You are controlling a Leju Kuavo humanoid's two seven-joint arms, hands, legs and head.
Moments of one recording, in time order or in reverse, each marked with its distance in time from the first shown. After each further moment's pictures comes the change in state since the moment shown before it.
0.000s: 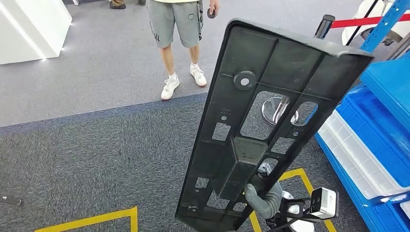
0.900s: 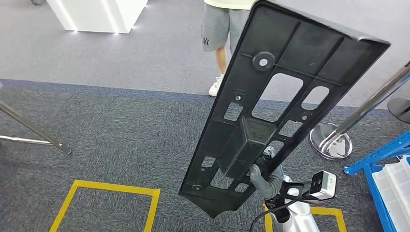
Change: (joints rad) left arm -0.039 0.033 -0.001 -0.004 0.032 0.029 -0.076; right arm -0.122 0.039 -0.076 0.132 0.024 0.052 -0.073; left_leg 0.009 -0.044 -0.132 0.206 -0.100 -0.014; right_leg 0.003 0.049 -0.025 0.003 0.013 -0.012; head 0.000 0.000
